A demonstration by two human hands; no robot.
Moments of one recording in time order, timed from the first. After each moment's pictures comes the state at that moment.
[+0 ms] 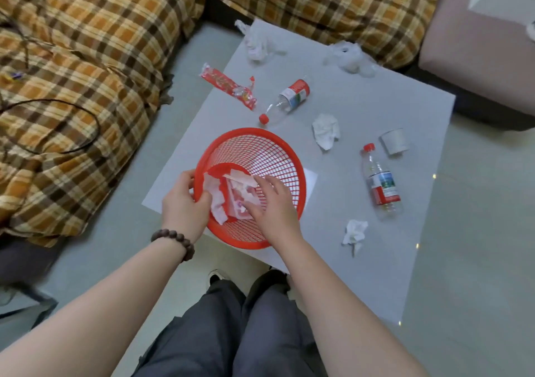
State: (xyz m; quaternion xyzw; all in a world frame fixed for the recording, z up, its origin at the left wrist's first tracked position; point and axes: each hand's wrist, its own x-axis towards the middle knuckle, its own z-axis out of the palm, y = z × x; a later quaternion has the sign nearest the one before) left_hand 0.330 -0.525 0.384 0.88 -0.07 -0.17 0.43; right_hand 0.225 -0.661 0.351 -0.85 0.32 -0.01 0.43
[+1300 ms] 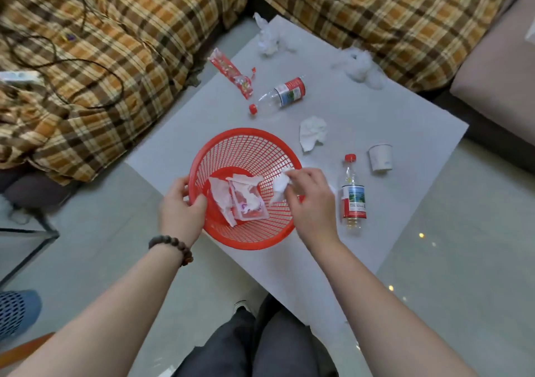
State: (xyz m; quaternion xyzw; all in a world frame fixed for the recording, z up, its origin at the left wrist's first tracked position) left_hand 0.183 -0.619 0.393 0.86 0.11 -0.12 0.48; right_hand 0.110 -0.825 0.380 -0.86 0.21 -0.14 0.44
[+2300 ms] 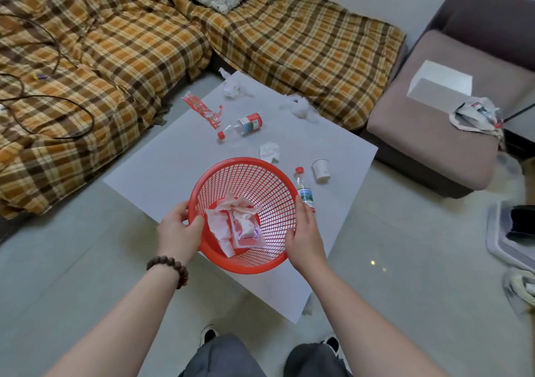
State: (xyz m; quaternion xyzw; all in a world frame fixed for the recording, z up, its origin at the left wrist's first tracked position) left_hand 0.075 -0.602 0.452 0.82 0.06 -0.15 0.55; right_hand -0.031 -0.804 0.421 -0.89 0.29 -0.03 0.35
